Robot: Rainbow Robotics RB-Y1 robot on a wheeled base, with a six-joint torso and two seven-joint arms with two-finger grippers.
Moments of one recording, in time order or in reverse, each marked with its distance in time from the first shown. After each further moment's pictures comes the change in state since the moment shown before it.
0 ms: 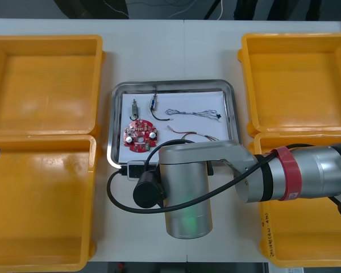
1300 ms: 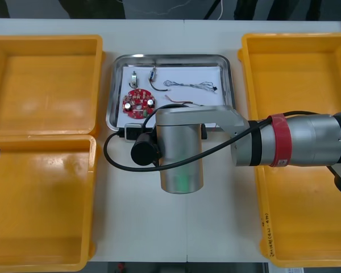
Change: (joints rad) right arm -0.151 0.000 0.000 0.197 0.001 -0.166 -0.004; left arm 0.000 0.000 0.000 0.000 0.000 0.000 0.000
